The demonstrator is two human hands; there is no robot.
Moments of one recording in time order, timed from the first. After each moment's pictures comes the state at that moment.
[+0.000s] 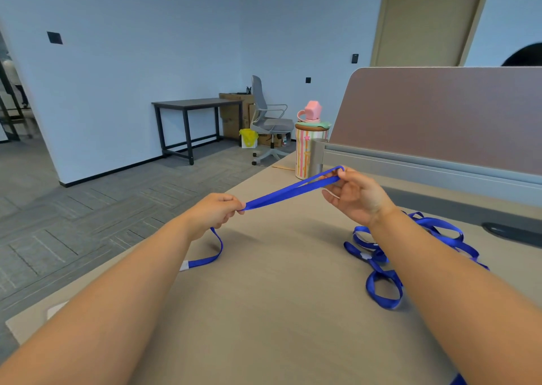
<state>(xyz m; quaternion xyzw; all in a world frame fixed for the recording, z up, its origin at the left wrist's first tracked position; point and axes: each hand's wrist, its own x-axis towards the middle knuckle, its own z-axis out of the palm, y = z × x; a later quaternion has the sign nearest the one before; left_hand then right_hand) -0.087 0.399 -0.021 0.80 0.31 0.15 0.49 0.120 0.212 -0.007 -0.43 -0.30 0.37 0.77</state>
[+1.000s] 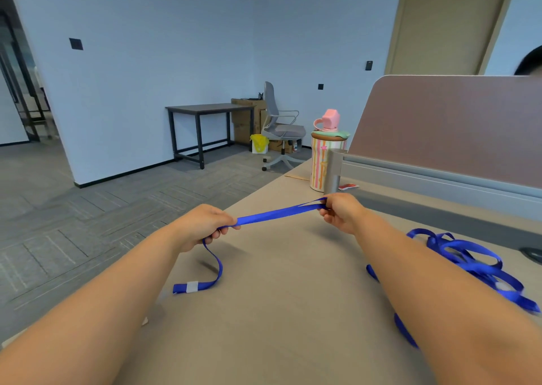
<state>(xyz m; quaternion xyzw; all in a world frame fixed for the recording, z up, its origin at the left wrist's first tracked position) -0.106 0.436 -0.023 0.77 0.37 0.14 0.50 0.135 0.300 -0.024 -0.72 -0.17 0.31 0.60</state>
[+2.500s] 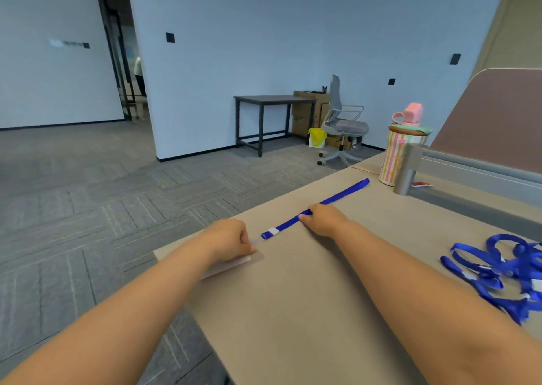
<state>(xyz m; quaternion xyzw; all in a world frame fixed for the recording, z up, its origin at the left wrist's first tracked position) -0.239 0.393 -0.049 0.88 0.46 0.01 0.16 -0.011 0.374 -0.067 -0.84 -0.53 0.09 0.06</state>
